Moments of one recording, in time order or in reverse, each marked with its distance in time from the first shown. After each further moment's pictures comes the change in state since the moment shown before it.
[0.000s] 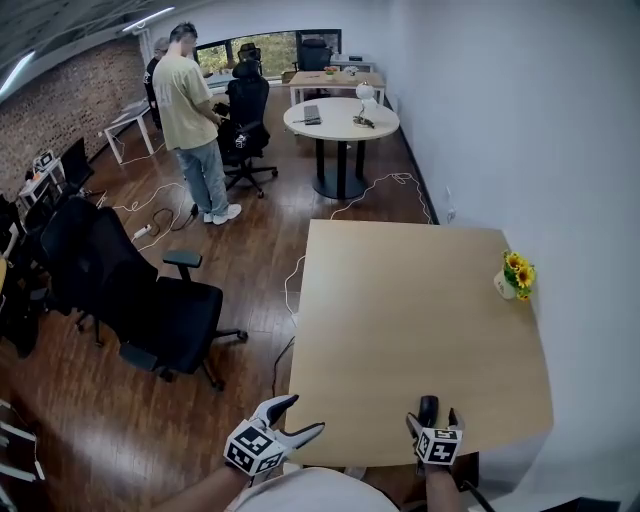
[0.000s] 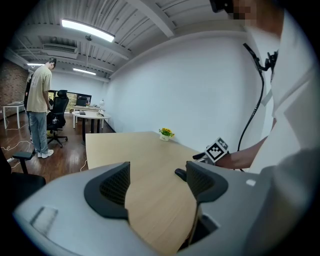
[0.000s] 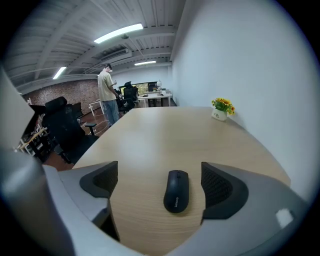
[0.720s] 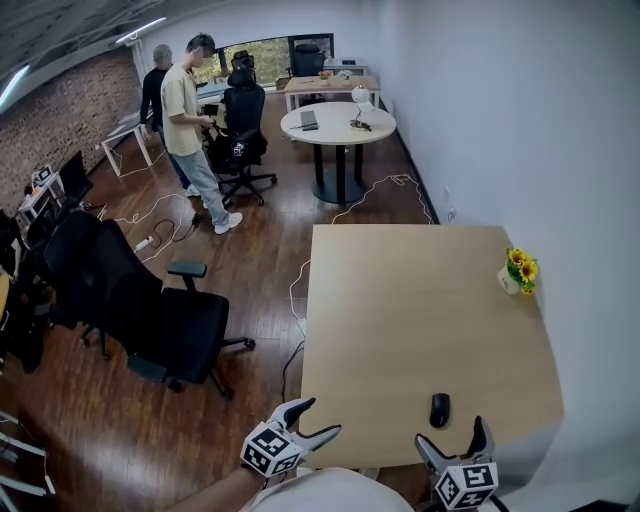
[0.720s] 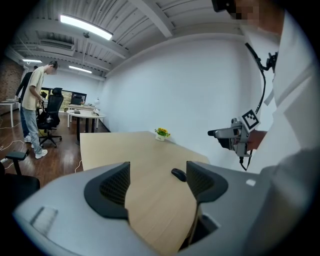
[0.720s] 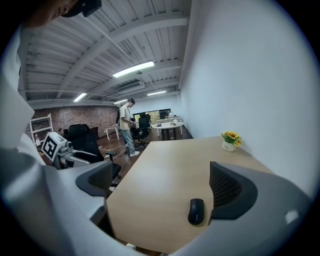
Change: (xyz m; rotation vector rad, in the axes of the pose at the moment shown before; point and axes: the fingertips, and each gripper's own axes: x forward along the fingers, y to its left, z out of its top) left arm 0.006 -0.002 0.000 0.008 -0.005 -0.062; right arm -0.158 0.069 0.093 -0.005 -0.329 0.140
